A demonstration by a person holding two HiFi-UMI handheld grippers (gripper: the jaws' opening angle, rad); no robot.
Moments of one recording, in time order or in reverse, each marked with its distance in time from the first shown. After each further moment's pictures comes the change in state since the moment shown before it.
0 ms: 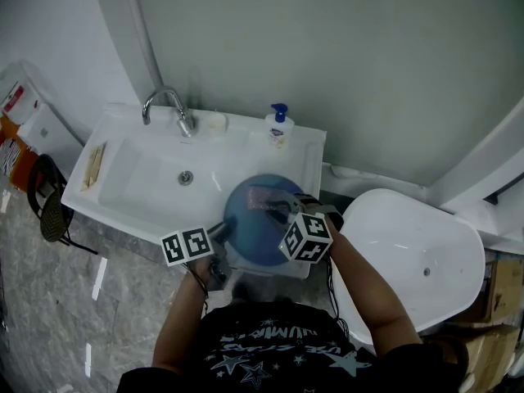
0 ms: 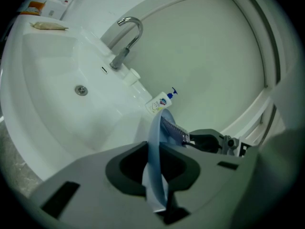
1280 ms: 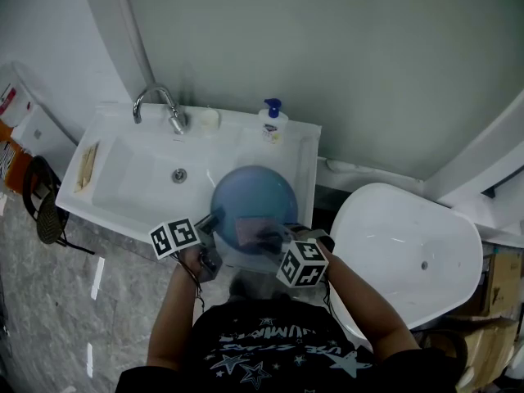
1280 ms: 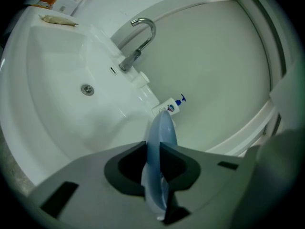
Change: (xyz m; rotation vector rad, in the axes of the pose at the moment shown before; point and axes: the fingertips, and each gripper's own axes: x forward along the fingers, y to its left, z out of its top) left arm 0.006 0.025 0.021 -0.087 -0.033 0.019; right arm -0.004 0.094 0.000 0.047 -0.060 0.209
